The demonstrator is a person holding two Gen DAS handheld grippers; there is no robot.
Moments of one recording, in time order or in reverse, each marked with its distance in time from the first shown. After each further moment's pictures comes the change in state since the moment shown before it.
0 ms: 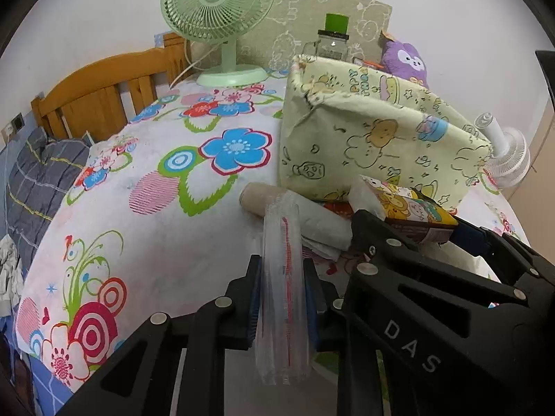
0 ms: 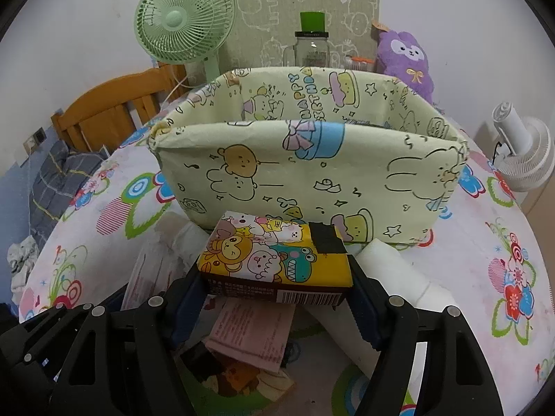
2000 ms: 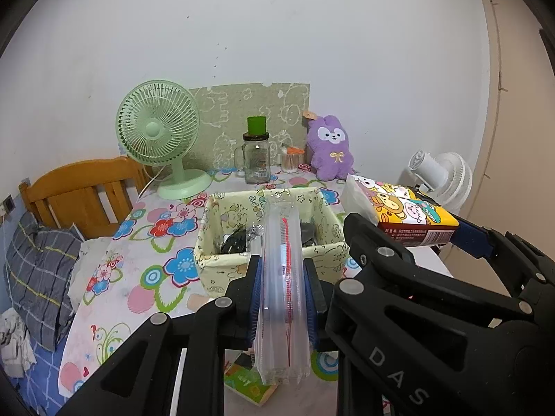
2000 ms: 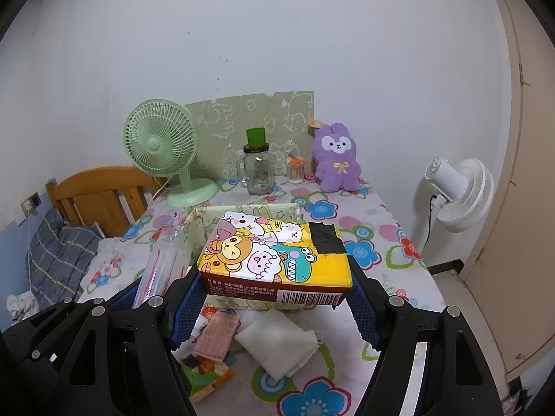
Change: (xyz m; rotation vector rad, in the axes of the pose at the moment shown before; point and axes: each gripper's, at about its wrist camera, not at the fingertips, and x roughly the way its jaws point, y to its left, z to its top) left arm -0.127 -0.089 0.050 0.164 -0.268 -0.093; right arm -0.171 -0.056 0.039 0.076 -0.296 -0.105
